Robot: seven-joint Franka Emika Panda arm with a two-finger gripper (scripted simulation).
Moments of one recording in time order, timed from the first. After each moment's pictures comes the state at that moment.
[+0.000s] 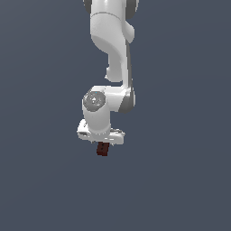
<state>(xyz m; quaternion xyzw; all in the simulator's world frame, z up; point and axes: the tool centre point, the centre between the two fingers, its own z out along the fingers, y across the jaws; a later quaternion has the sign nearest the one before) 0.050 -0.063 0.077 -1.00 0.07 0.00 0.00</state>
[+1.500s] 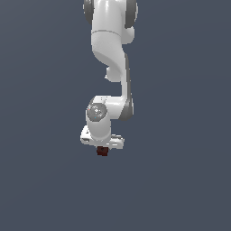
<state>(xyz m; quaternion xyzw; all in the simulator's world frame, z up) 0.050 -0.062 0.027 -1.00 0.07 0.00 0.00</state>
